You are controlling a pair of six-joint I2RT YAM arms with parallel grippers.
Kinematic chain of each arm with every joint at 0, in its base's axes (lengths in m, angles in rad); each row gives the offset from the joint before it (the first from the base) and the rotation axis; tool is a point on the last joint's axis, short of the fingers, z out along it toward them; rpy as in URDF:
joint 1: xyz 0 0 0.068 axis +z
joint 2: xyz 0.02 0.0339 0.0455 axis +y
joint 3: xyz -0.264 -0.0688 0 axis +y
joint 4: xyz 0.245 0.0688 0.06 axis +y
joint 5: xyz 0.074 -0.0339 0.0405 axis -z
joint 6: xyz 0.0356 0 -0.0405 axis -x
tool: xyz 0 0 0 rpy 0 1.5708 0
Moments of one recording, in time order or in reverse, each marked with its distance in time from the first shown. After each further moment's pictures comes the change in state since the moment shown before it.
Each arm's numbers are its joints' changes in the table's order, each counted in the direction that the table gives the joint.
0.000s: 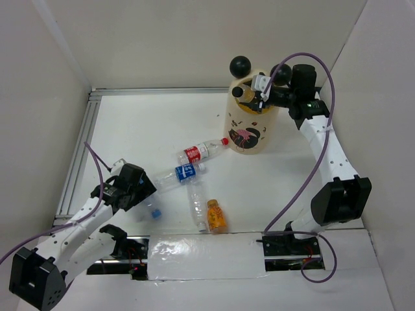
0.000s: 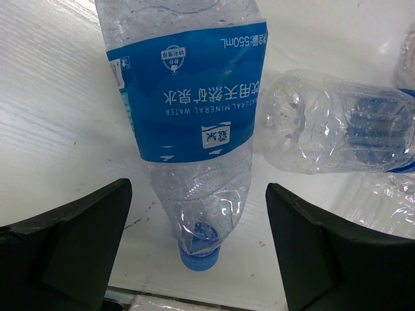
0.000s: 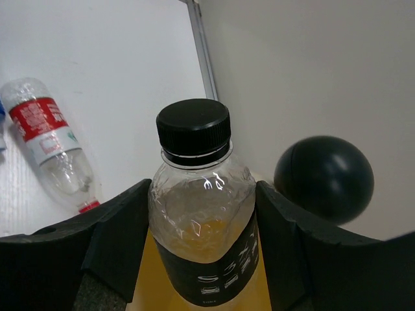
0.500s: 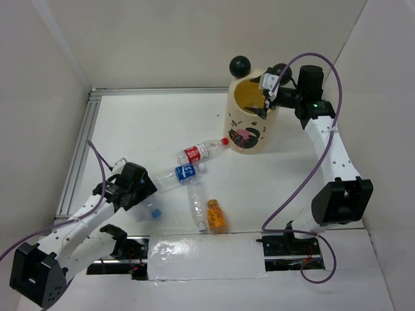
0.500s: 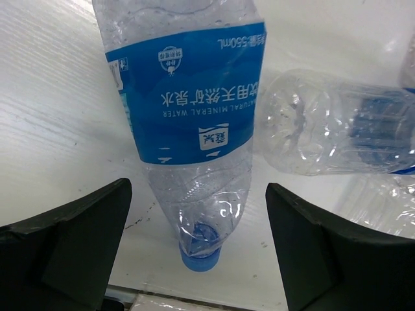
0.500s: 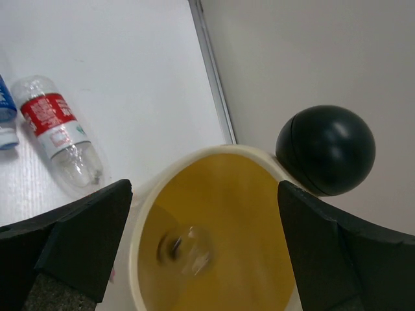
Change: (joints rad) left arm -0.008 0.035 -0.007 0.000 -0.005 -0.005; right arm -0.071 0.001 0.010 0.025 -0.045 -0.007
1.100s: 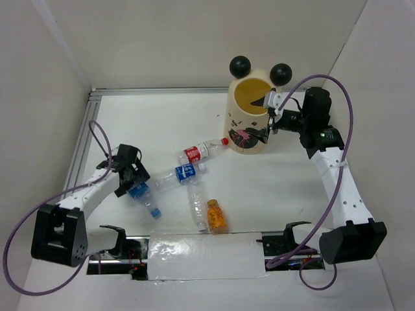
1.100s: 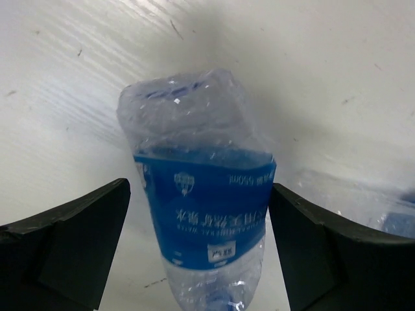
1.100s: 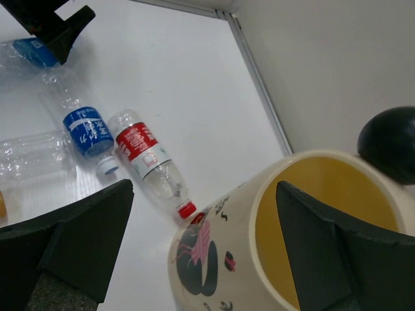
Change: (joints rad) left arm 0.239 0.298 -0.138 -0.078 -0.006 -0.203; right arm 0.038 -0.326 0.248 0.006 -0.002 -0.236
